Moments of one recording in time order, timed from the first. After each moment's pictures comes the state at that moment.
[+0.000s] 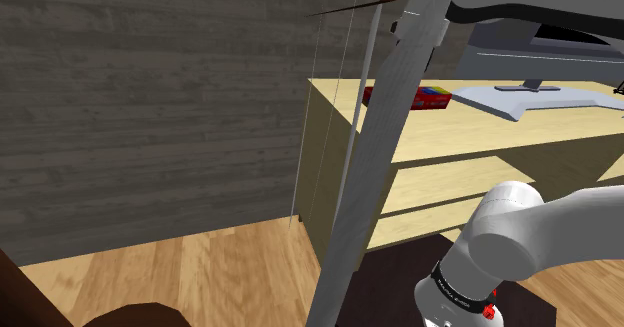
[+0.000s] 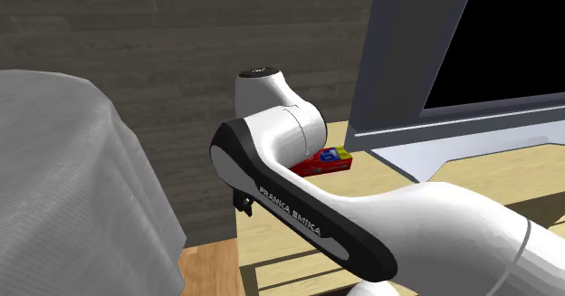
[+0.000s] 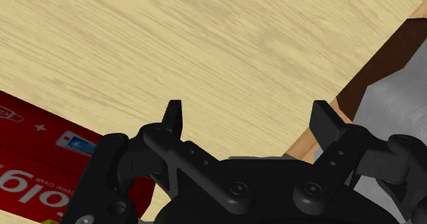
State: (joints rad) arm 0.02 -0.80 -0.01 -2.33 0.00 1.55 -0.06
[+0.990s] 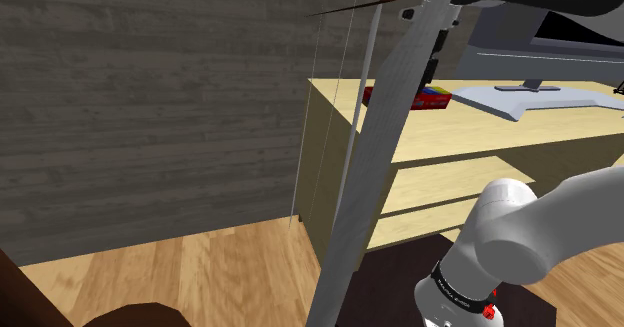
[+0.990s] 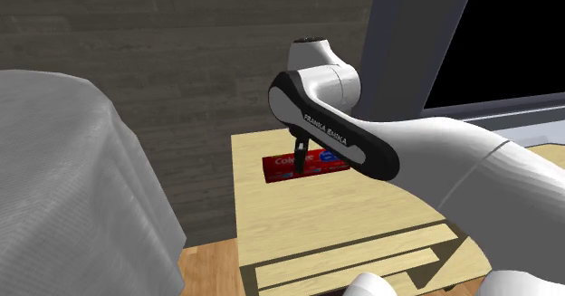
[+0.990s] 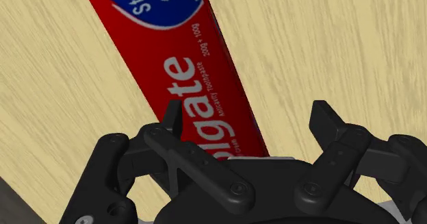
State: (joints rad) arm 0.16 -0.64 -0.40 -2.11 -0.24 1.52 -0.90
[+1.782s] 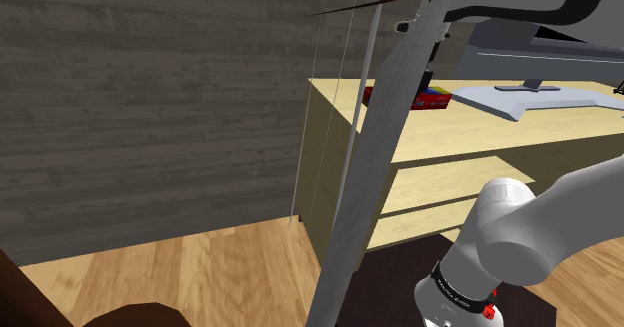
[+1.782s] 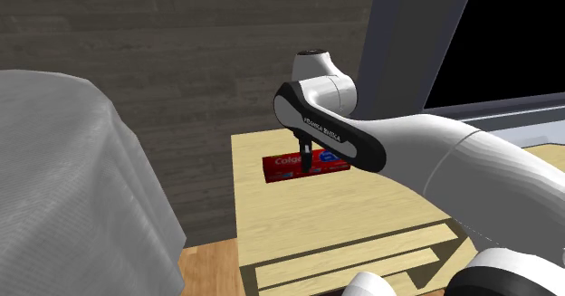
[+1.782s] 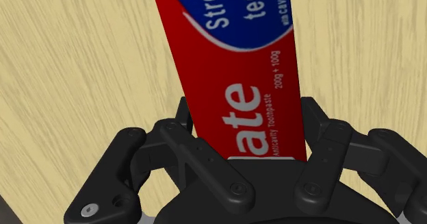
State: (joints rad) arm 0.20 -0.59 -0.50 -2.13 -0.29 1.62 -1.09
